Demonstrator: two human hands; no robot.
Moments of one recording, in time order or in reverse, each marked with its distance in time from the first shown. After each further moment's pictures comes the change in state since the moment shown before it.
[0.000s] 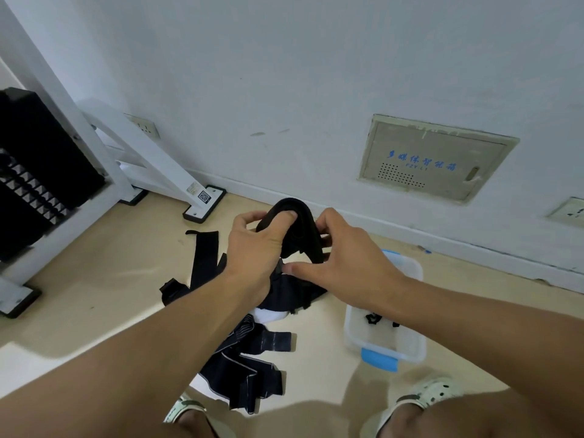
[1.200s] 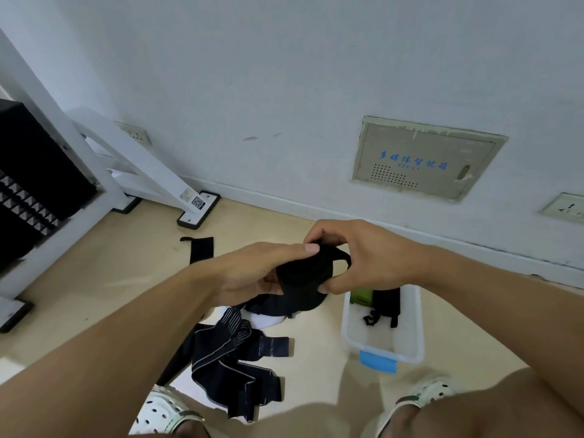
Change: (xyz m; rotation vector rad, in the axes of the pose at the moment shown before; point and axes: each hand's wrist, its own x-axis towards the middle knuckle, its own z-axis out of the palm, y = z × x) left_hand 0.014 0.013 -0.019 0.544 -0.747 -0.208; right_hand 0.015 0.020 -0.053 -0.054 -0.381 -0.169
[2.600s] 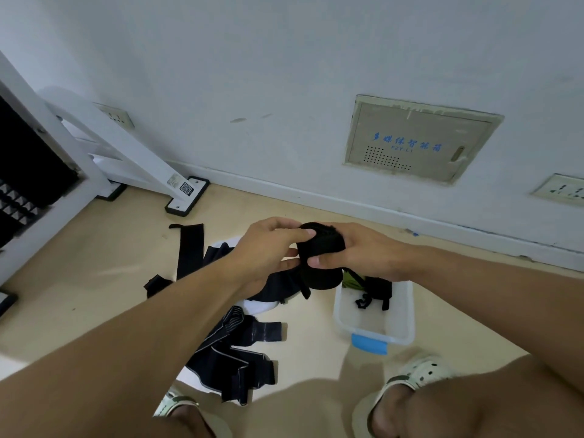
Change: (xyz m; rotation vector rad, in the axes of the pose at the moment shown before) left_hand 0.031 -0.004 0.031 -0.297 0.326 0.029; right_hand 0.004 0.044 0.024 0.392 -0.006 0.277
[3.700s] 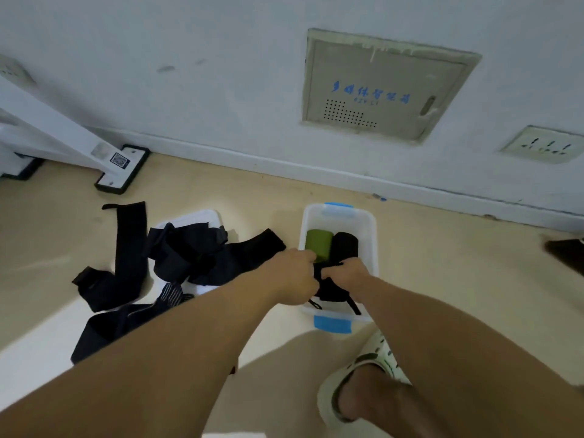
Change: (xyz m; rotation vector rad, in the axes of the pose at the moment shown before) left_hand 0.070 -0.071 0.100 1.208 -0.413 0.010; right_hand 0.058 0.264 0.003 0.204 0.527 0.752
